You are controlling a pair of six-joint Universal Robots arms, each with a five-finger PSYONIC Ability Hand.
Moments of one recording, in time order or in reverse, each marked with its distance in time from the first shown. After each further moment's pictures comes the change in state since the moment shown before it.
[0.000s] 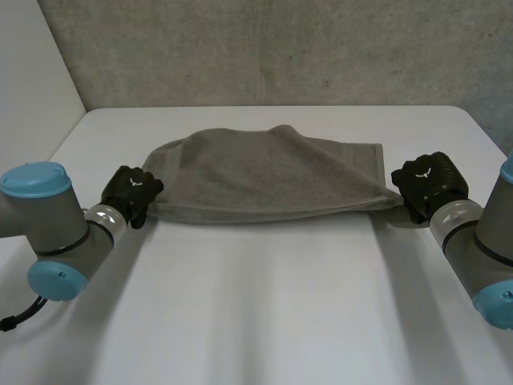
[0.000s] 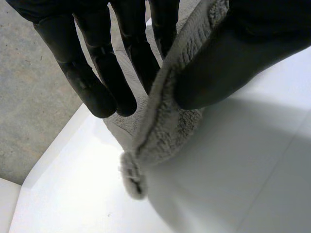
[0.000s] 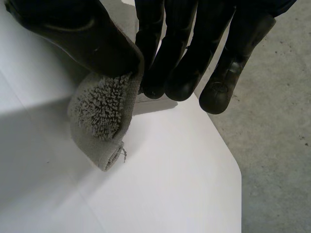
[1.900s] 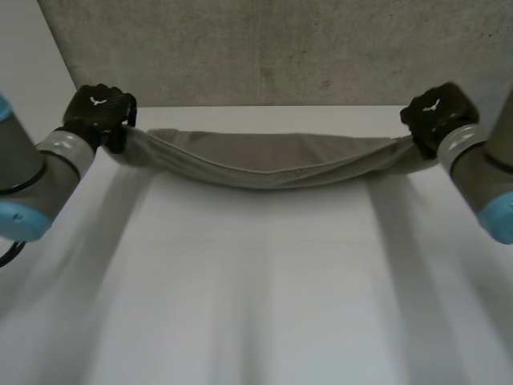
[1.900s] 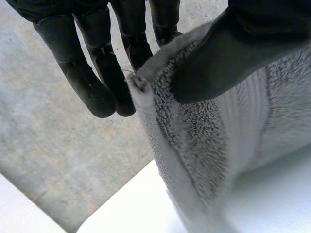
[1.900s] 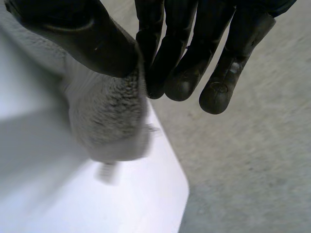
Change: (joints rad) left arm 0.048 0.188 0.172 -0.078 0.048 -0.280; right arm 0.011 0.073 -0.451 0.271 0.020 -0.111; left_hand 0.006 0.016 0.025 0.006 0.039; right_hand 0.000 0.000 0.000 0.000 0.009
